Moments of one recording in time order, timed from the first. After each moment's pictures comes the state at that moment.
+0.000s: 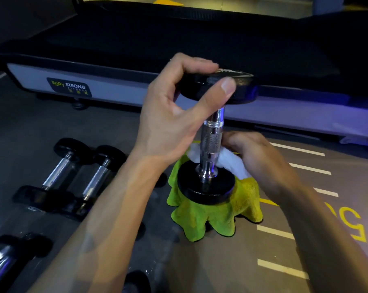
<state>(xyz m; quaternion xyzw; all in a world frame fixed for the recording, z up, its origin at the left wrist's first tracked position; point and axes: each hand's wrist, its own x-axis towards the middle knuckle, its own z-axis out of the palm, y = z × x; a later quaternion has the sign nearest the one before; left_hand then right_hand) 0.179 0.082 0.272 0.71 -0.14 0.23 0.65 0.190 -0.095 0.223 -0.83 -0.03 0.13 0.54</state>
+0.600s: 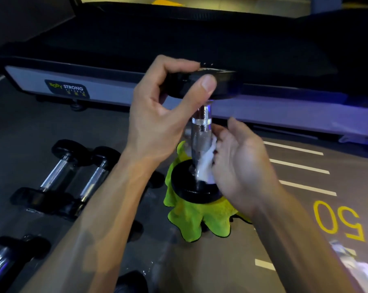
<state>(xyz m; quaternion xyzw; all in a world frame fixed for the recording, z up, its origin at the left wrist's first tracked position) 0.187 0.084 0.265 0.71 -0.14 0.26 0.64 0.167 -0.054 0.243 -0.42 0.08 0.23 0.87</state>
